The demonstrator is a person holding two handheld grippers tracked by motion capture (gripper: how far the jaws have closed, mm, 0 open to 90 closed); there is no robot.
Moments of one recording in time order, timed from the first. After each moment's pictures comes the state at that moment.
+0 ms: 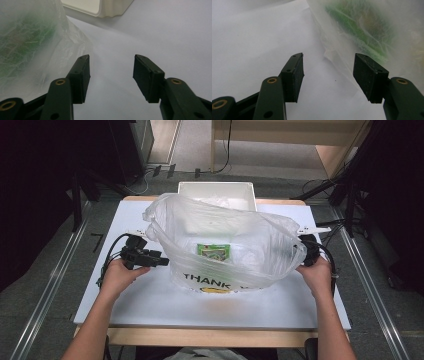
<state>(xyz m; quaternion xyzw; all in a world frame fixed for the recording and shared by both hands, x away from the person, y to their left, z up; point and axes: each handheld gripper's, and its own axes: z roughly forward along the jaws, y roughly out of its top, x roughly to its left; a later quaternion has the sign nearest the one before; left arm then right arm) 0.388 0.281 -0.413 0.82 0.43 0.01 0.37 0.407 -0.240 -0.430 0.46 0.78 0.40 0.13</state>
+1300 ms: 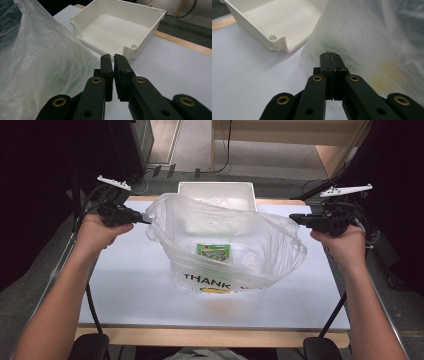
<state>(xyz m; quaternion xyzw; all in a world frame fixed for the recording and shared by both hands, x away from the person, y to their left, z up) 0.421 0.295 -0.269 0.84 0.37 0.01 0.40 0.404 -0.255 -0.286 0.41 0.78 0.46 0.09</state>
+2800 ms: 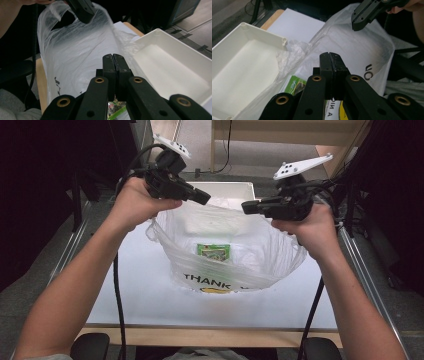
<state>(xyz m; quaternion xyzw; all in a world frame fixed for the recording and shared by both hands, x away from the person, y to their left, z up) 0.406 0.149 -0.178 0.90 0.20 0.02 0.39 0.373 -0.137 -0.207 0.25 0.83 0.49 0.07</state>
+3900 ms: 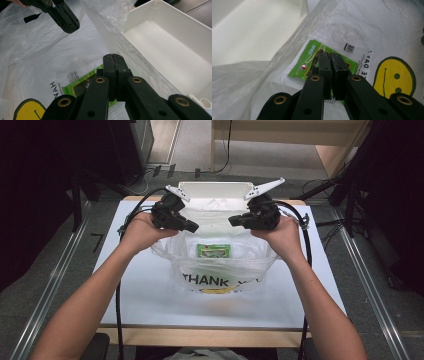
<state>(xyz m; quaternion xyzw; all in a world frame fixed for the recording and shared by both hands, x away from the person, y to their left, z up) 0.432 0.176 -0.297 0.91 0.26 0.02 0.33 0.424 -0.103 -0.295 0.26 0.86 0.43 0.08</state>
